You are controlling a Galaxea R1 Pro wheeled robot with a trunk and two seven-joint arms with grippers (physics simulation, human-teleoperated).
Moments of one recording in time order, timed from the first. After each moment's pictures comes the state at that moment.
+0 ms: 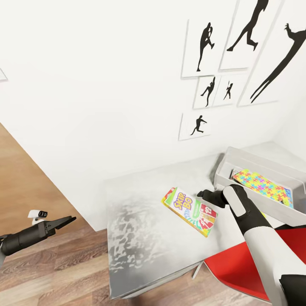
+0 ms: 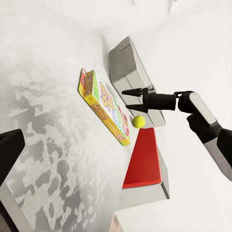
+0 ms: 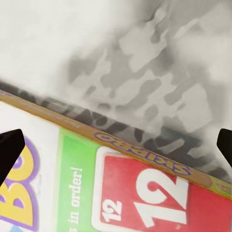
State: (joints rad) left arm -0.47 0.42 0.39 -0.92 0.26 0.72 -1.57; right arm -0.87 -0.15 0.04 -0.87 -0.75 0.88 -0.36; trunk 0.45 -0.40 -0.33
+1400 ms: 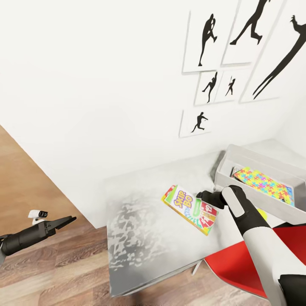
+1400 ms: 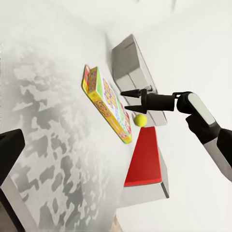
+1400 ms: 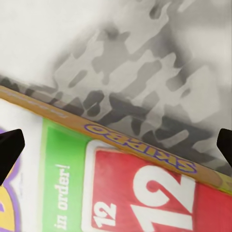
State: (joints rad) left arm -0.47 0.42 0.39 -0.92 0.26 0.72 -1.57; right arm -0.87 -0.14 0.04 -0.85 -0.75 0.88 -0.36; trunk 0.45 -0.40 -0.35
